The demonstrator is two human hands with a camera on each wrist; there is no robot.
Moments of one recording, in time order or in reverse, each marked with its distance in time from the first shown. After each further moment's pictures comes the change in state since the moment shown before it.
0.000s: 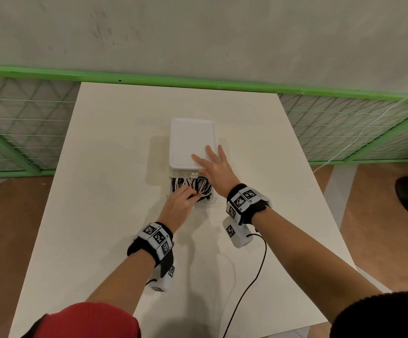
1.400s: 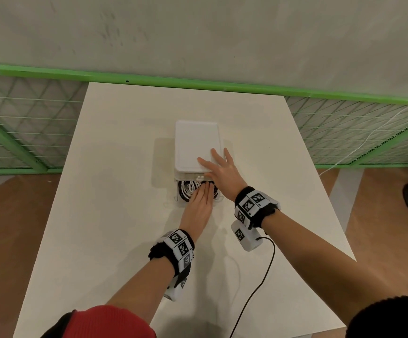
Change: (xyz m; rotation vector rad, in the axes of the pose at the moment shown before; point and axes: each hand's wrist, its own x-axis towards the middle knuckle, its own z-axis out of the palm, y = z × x) left_hand 0.017 0.043 0.003 0.323 -0.594 -0.206; right_hand 0.011 0.018 0.020 -0.078 0.001 -0.070
